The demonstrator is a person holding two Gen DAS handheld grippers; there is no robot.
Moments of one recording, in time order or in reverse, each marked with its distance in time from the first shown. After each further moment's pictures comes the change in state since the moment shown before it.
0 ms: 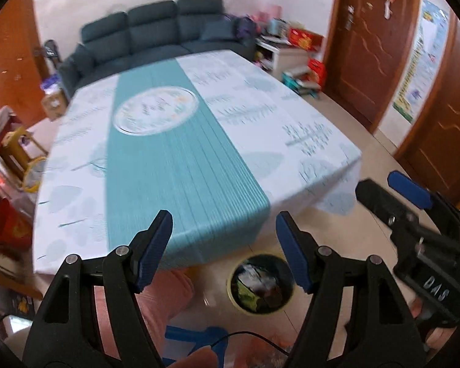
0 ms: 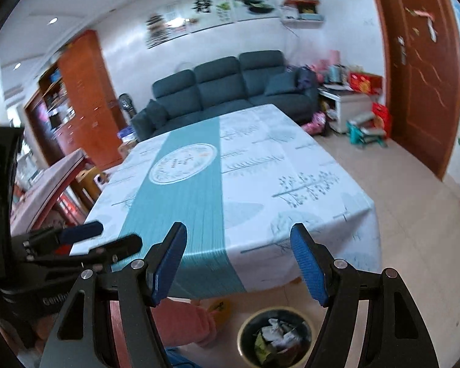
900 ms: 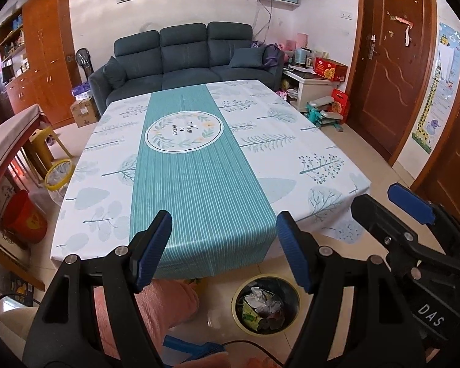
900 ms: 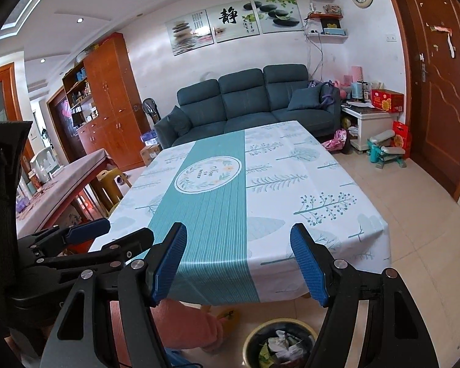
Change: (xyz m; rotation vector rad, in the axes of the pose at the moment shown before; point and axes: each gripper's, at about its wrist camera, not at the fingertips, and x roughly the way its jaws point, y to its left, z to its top) left arm -0.041 -0.007 -0.009 -0.078 -0.121 0.101; right arm -0.021 0.010 0.005 -0.058 -0.057 0.100
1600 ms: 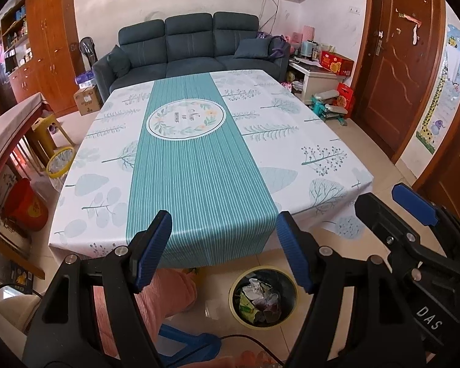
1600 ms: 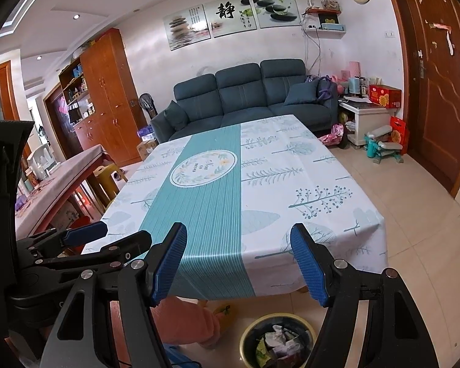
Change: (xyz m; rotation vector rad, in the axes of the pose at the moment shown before) left arm 0.009 -0.004 -0.005 -0.026 0.055 0.011; right arm 0.002 -0.008 -0.002 0.000 0.026 -0.010
